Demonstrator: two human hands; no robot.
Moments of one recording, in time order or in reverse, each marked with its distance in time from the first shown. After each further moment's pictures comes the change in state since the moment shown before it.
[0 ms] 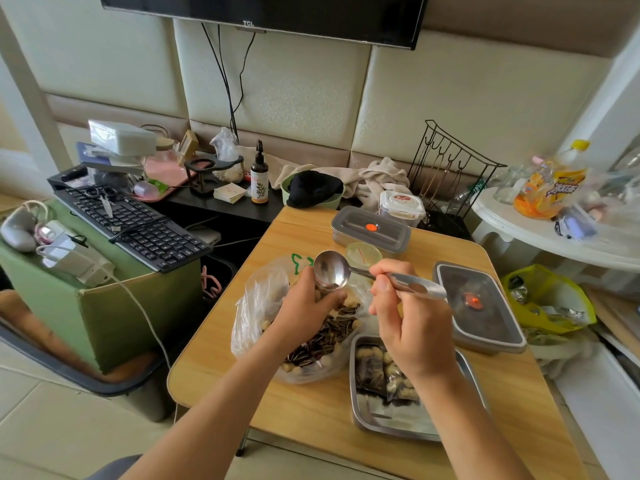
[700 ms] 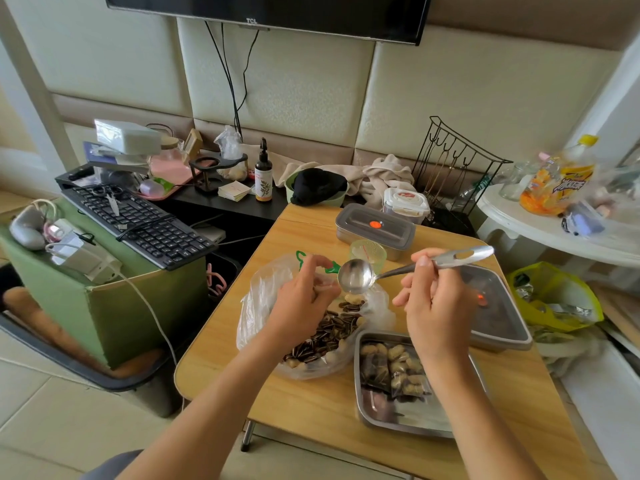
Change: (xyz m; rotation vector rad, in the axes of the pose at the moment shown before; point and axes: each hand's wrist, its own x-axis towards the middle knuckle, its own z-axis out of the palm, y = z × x) left_hand -0.014 0.008 -0.016 0.153 0.031 0.192; right_hand -0.004 0.017 0.001 0.087 0.124 0.487
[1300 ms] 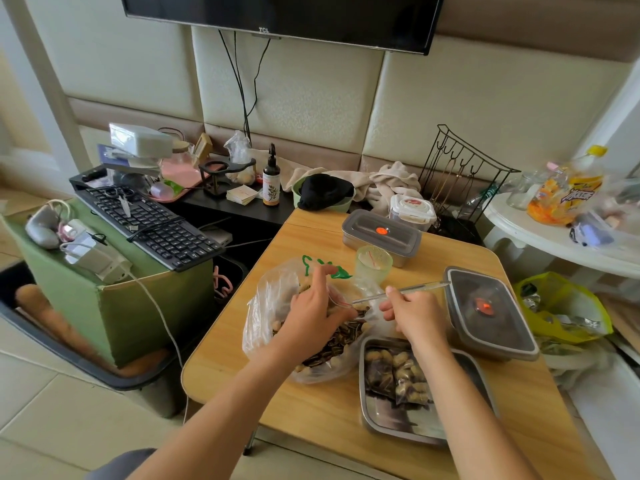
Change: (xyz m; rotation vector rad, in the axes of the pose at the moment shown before) left_hand -0.005 -0.001 0.010 0.067 -0.042 0.043; right_hand 0.008 0.045 0.035 -0.241 -0.435 0.707
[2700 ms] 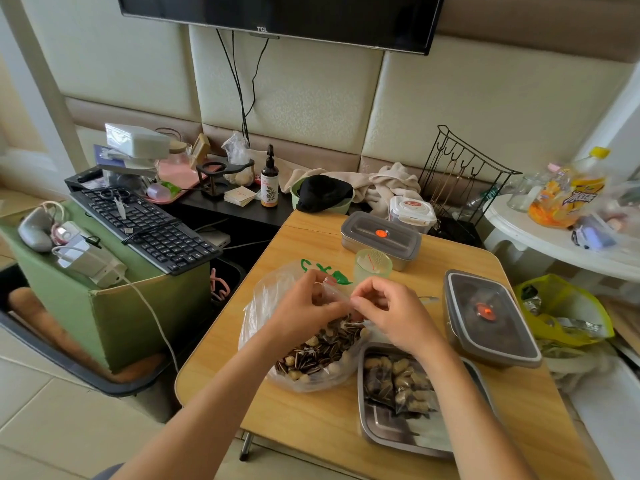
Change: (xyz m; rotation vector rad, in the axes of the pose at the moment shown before) left_hand 0.005 0.019 -0.026 -0.351 -0.078 -0.309; right_hand -0.006 -0.018 -0.007 0.096 -0.371 -0.595
